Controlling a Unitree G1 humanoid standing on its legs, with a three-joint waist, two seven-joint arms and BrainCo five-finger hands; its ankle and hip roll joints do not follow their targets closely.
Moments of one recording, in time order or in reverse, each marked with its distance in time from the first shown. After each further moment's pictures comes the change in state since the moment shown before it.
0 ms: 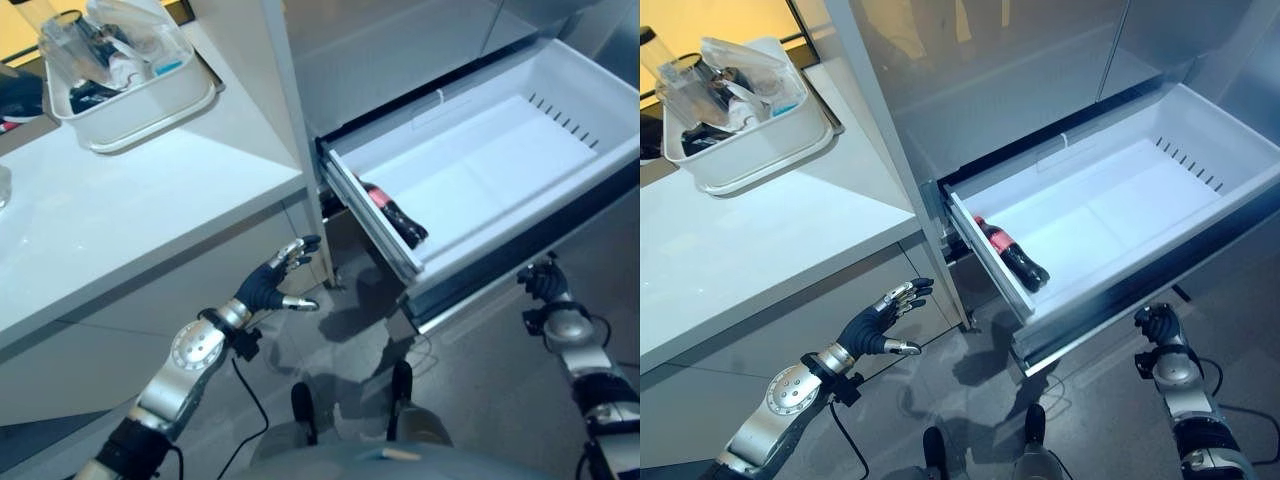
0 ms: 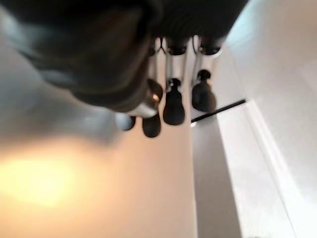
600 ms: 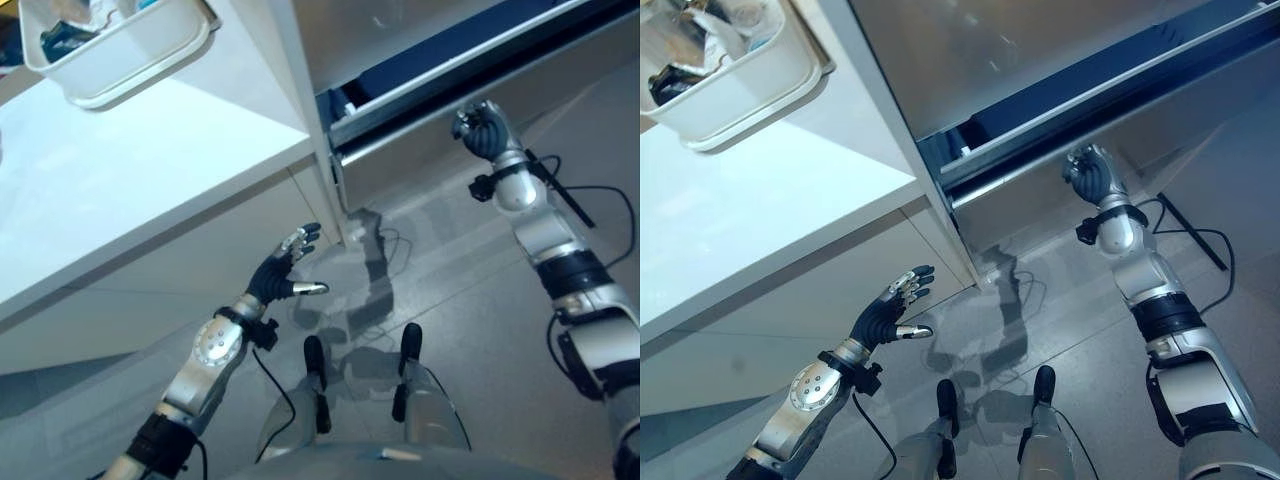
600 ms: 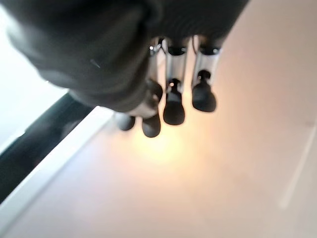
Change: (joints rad) left arm -0.017 -0.106 0.014 0.038 0.056 0.000 0.123; right arm -0.490 0.062 0.212 -0.224 -0.160 -0.041 0.005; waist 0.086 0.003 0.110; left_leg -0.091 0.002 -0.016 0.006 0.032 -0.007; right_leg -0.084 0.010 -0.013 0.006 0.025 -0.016
